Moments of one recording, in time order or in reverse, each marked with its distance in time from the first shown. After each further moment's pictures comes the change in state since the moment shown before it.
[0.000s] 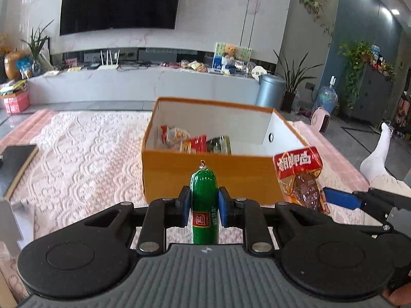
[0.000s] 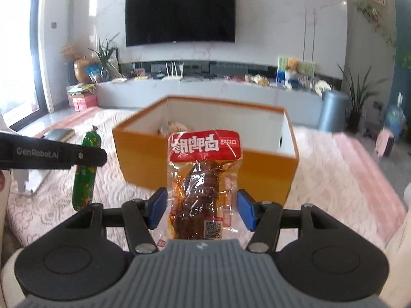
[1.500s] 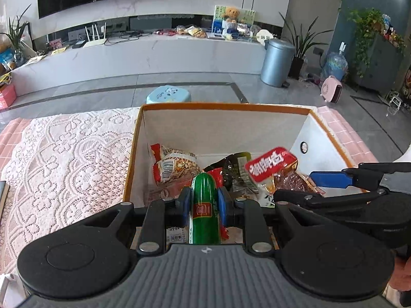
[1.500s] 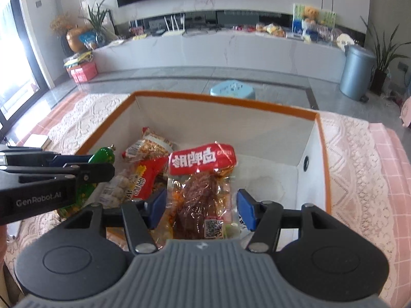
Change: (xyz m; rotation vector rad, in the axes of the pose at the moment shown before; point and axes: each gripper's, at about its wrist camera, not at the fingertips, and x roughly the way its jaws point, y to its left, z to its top) left arm 0.132 0.012 0.076 0.044 0.215 0.008; right arm 0.177 -0.047 0.112 0.065 0.302 0.079
